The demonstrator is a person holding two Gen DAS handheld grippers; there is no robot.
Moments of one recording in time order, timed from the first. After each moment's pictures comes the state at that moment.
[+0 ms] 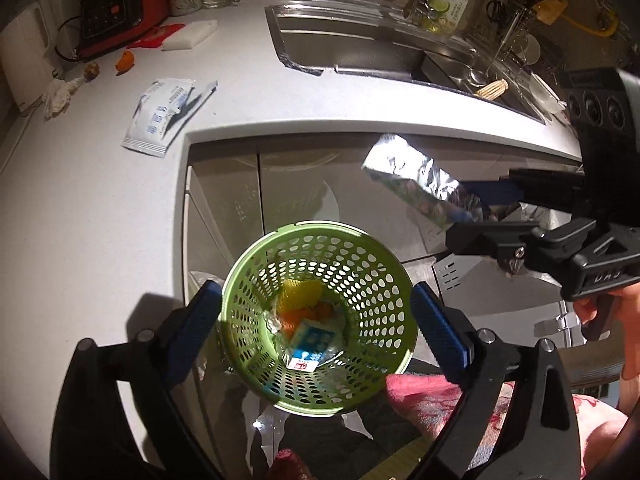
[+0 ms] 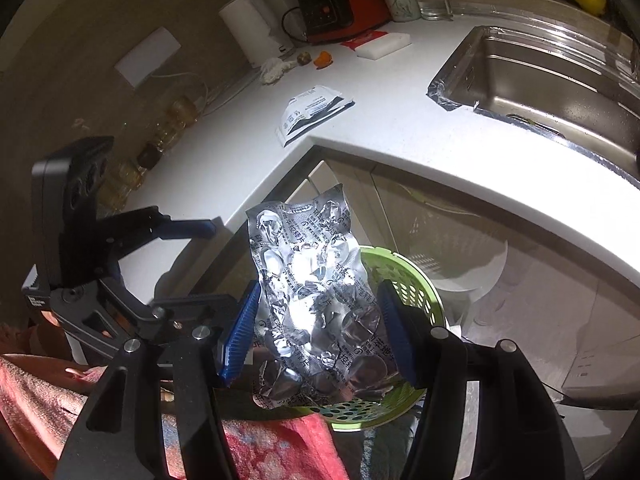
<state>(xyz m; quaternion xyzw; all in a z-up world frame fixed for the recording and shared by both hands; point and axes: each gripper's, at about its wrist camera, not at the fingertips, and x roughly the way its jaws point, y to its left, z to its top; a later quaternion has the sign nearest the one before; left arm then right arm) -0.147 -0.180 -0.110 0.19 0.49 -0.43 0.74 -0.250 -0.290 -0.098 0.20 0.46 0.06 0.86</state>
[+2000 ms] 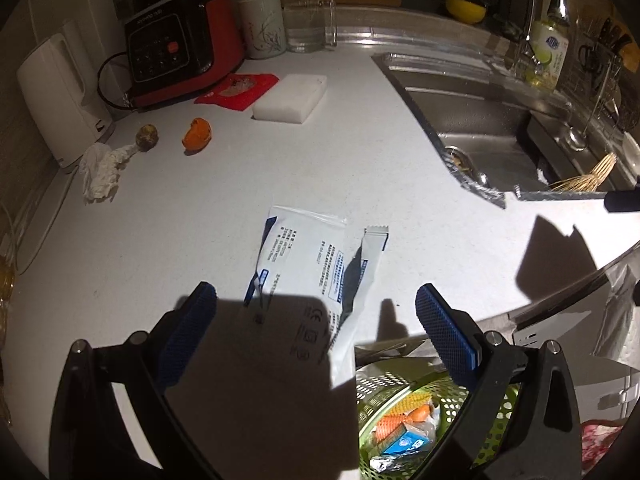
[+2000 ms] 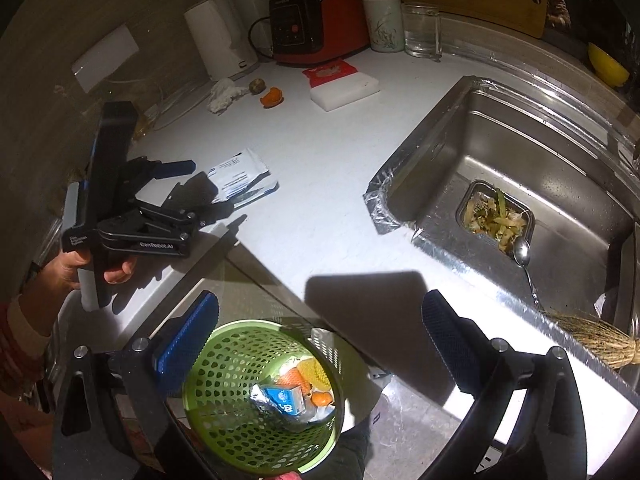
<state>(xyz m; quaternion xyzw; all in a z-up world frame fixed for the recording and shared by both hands) 0.026 -0.244 -0.125 0.21 0.42 -0.33 0.82 -0.143 -0.373 -0.069 0.11 0.48 0.02 0.87</state>
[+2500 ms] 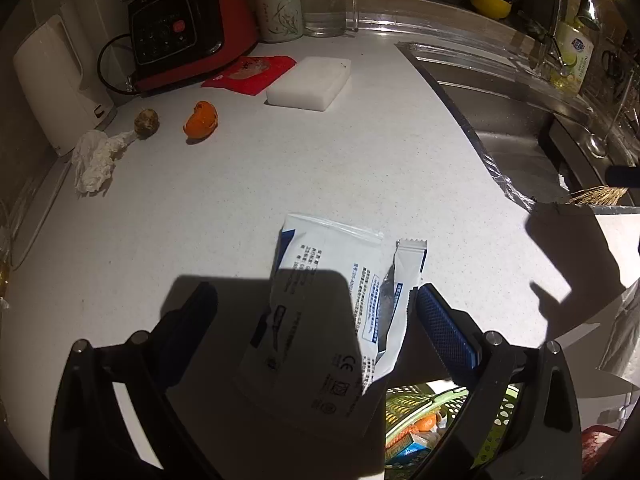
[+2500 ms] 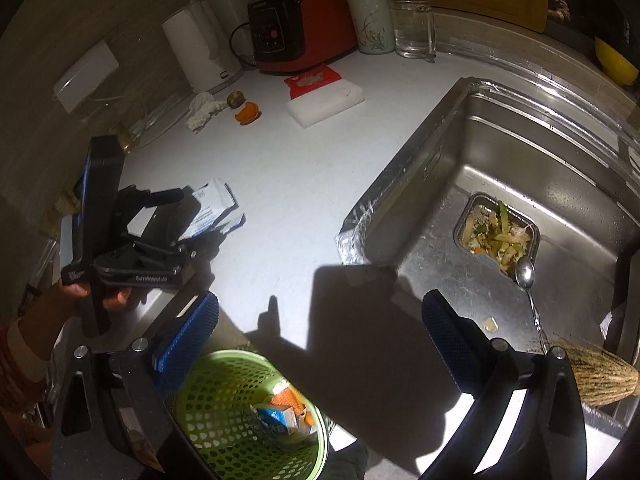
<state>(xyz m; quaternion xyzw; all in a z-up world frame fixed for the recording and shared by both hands) 0.053 -0.252 -0.144 0.20 0.43 -0.31 0.82 -0.097 -0.402 -0.081 0.12 0.48 0.02 0.87</state>
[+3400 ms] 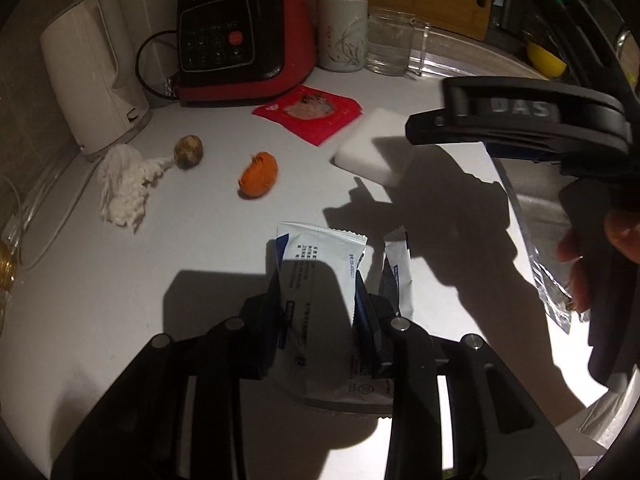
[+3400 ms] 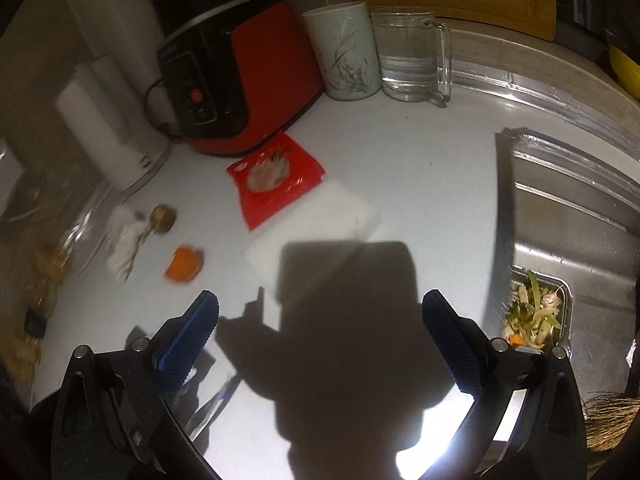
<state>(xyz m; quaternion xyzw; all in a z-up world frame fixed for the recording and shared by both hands) 0.130 -0.253 -0.116 0.14 0.43 -0.25 0.85 0.122 -0.414 -0.103 0.19 0.45 -0.11 0.87</state>
